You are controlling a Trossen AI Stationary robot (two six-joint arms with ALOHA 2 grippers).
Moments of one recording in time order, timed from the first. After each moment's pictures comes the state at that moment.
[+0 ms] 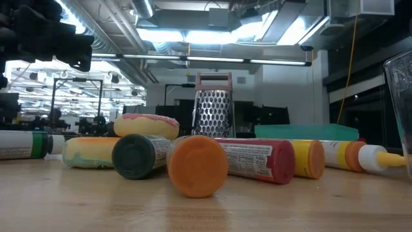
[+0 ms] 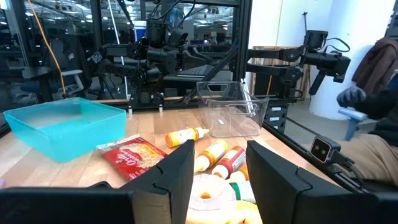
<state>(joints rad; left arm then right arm) 0.02 0.03 0.01 0.05 0.26 -0.04 0.84 0.04 0.08 -0.10 -0.17 0.09</state>
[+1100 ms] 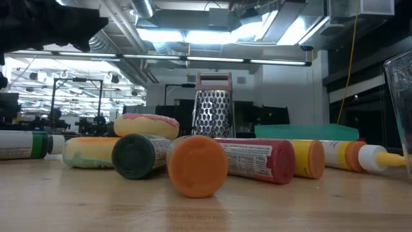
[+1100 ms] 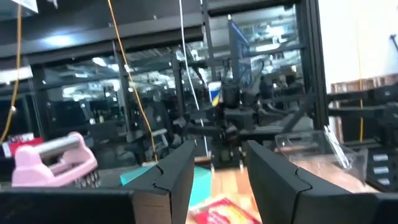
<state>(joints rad) 0.02 0.03 0.01 0.31 -0.03 0.14 0.84 0.04 0.08 -0.10 -0.17 0.09</state>
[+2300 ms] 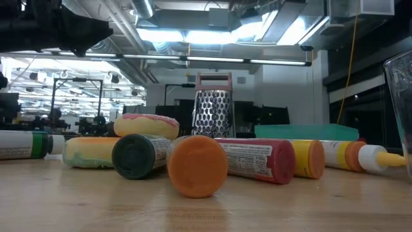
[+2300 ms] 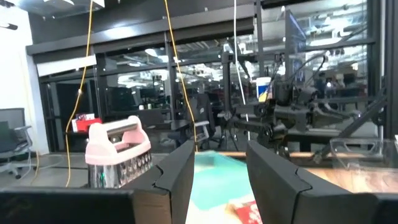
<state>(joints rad) 0.02 0.03 0.01 0.30 -0.26 0.13 0.84 0.04 0.08 -0.10 -0.17 0.09</state>
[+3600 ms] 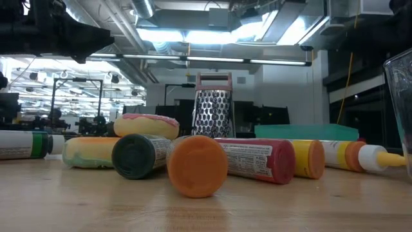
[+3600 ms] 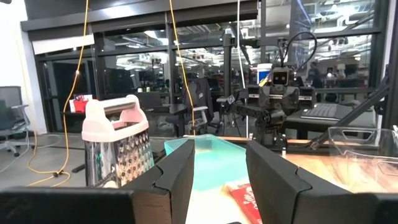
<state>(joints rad) 0.02 0.03 0.01 0.23 -0.27 0.08 0.72 0.04 0.08 0.04 0.87 -0.09</state>
